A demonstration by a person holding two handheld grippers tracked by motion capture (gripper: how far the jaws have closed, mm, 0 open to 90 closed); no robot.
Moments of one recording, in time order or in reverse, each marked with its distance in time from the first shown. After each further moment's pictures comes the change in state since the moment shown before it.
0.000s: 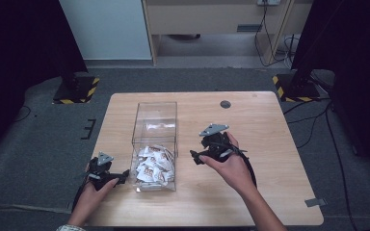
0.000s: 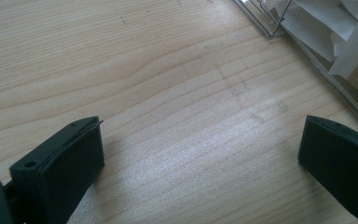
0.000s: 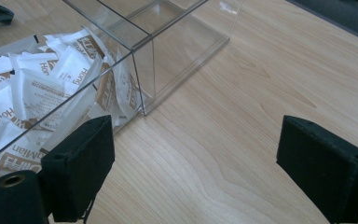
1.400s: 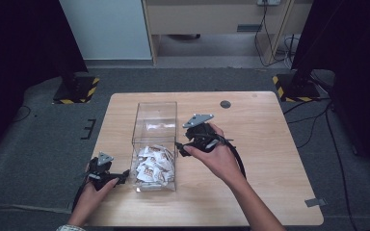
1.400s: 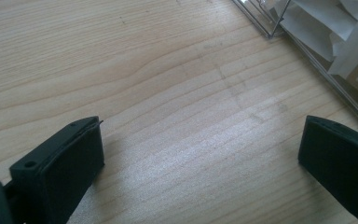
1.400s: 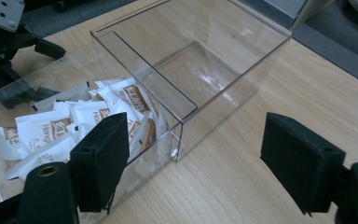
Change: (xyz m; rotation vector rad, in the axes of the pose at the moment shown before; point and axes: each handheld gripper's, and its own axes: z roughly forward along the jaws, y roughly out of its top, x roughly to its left) left arm 0.000 0.000 0.000 0.000 -0.001 0.001; right arm 0.024 0.050 -0.005 -0.051 0.080 -0.077
